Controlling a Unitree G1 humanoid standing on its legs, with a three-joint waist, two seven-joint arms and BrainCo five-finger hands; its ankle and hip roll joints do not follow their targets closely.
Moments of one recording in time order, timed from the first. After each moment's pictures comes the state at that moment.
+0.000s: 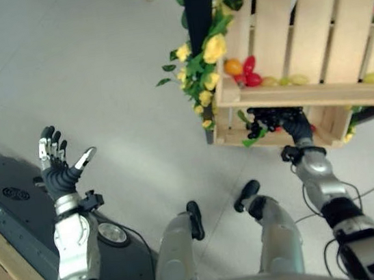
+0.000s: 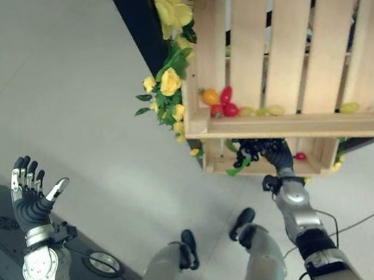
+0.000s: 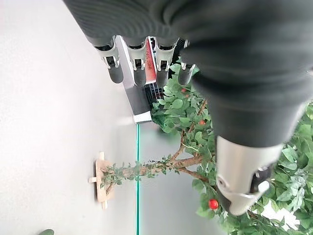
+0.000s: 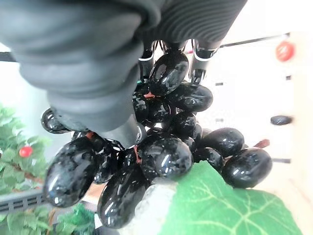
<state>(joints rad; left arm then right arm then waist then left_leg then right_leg) 0.05 0.37 0.15 0.11 -0.34 -0.51 0.23 -0.36 -0.34 0.05 0.56 0.40 -0.27 -0.14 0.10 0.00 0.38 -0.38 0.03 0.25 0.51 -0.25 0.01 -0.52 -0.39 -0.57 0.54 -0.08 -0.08</state>
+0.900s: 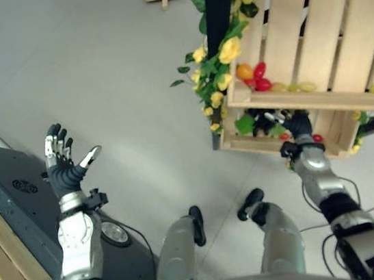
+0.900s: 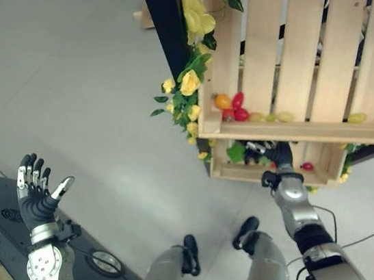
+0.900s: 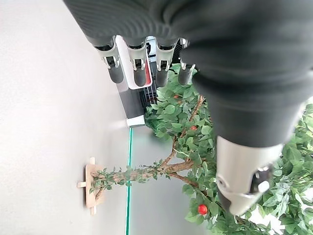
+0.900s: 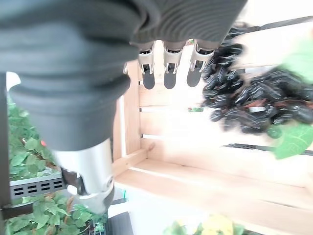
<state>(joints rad) 0.05 0.38 0.14 0.11 -0.34 -0.51 0.22 -0.37 -0.34 0.05 0.60 0.40 -0.31 -0.16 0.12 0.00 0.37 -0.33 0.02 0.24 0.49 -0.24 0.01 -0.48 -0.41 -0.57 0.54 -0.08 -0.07</state>
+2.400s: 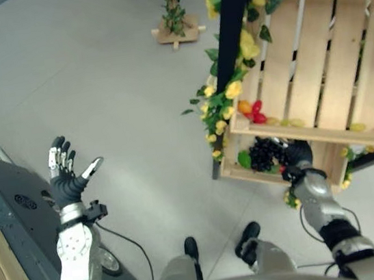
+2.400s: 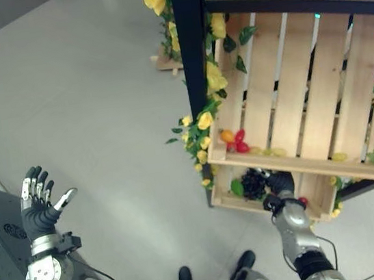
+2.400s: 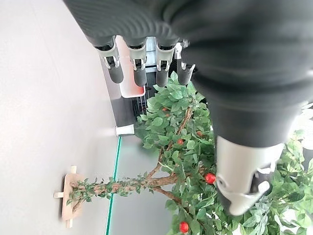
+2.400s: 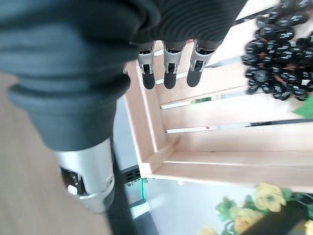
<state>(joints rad) 0.15 0.37 0.15 0.11 -0.34 -0.49 0.19 -0.18 -0.28 0.04 0.59 0.56 -0.30 -0.09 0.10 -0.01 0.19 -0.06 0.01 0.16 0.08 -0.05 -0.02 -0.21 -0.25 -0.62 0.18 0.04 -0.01</state>
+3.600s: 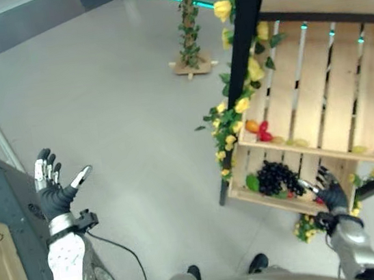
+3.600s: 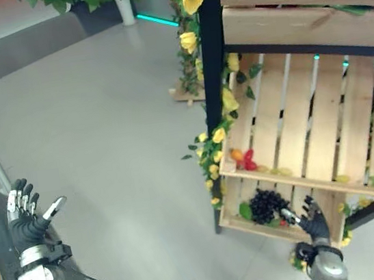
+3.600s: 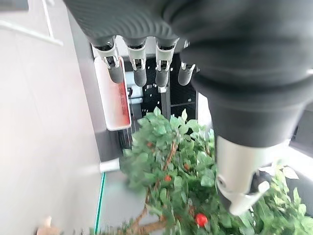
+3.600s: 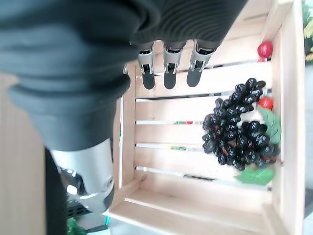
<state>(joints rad) 0.18 0.35 0.29 0.05 -0.26 -0.47 0.25 0.13 -0.30 -0.15 0.57 0.38 -0.29 -0.08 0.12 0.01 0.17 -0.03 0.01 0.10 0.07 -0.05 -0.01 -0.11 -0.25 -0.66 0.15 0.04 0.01</state>
